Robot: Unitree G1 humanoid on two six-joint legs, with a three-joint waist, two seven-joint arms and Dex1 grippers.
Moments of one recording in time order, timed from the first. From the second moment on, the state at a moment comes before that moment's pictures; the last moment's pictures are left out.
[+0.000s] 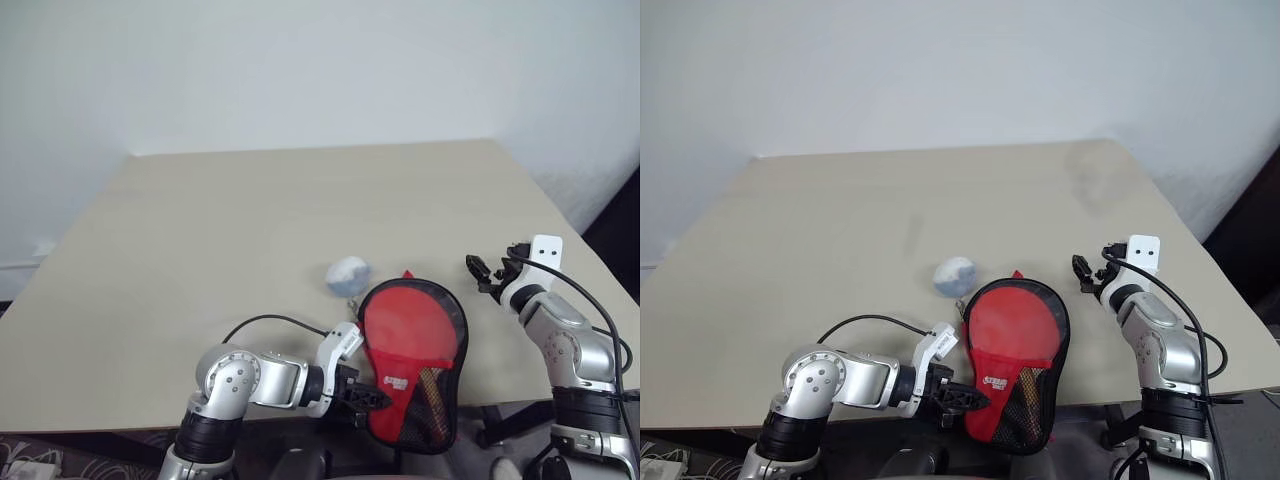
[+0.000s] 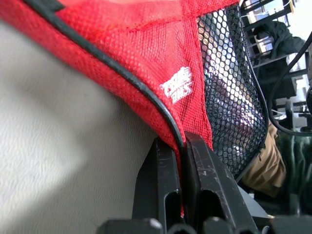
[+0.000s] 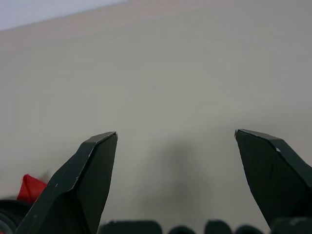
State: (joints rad) left arm -0.18 0.20 -0.13 -0.33 -1.02 1.60 -0.21; right arm -0.26 -0.37 -0.26 -0.01 0.39 0.62 0.22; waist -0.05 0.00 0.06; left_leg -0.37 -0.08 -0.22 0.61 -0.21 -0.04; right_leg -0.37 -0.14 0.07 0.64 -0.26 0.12
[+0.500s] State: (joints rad) left arm -0.26 0.19 -0.04 -0.10 -1.19 1.61 -0.11; right arm -0.27 -0.37 -0.24 -0.01 0.39 0.63 0.22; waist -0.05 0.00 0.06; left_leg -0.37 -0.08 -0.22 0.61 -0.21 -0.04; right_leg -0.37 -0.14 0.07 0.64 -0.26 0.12
